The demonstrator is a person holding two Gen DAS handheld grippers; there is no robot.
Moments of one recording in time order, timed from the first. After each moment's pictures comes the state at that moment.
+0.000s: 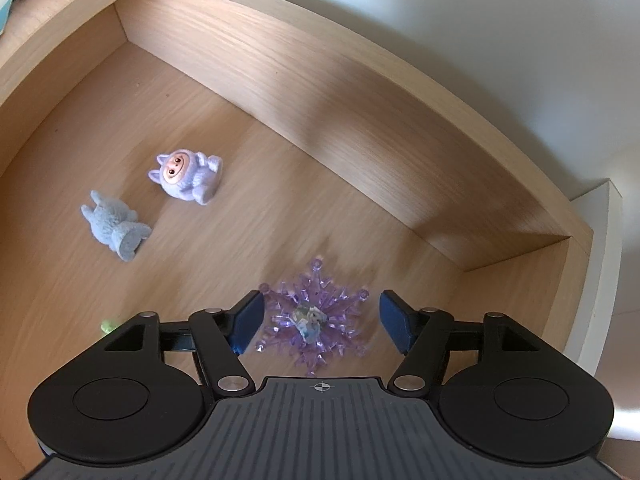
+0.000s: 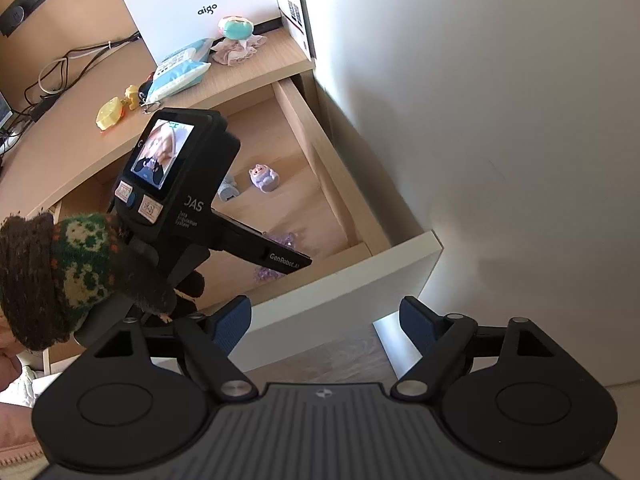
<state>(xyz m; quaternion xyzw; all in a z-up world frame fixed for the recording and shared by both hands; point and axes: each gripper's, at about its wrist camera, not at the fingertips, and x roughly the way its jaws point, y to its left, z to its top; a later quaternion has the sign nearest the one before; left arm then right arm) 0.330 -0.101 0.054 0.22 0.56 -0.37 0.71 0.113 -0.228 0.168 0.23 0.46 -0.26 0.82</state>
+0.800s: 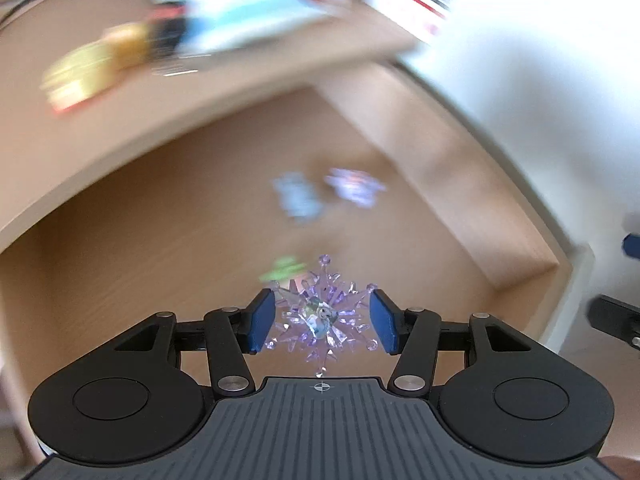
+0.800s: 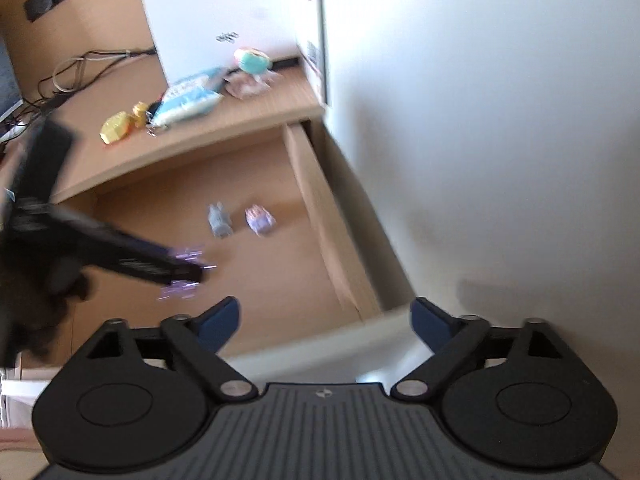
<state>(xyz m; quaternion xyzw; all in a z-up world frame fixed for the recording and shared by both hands) 0.347 0.047 0.134 0.08 0.54 -0.27 0.80 0.143 -0.233 0.169 0.15 0.42 -0.24 0.87</state>
